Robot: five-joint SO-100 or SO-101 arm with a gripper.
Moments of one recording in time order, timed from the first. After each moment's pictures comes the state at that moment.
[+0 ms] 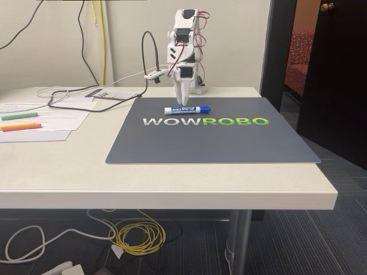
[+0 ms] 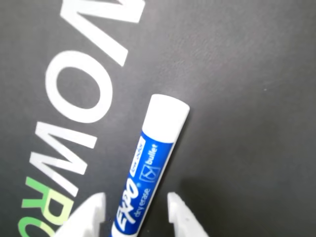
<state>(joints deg) -2.9 98.6 117.2 56.8 -31.6</state>
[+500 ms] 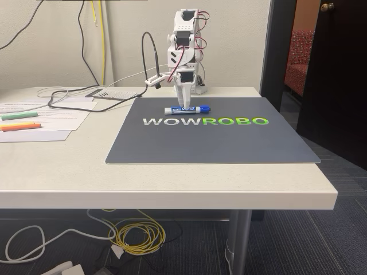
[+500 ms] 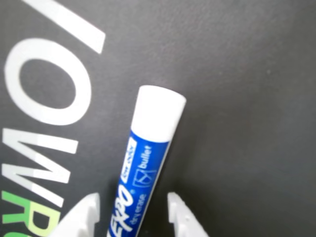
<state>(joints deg) -4.2 88.6 108.2 63.2 -27.8</state>
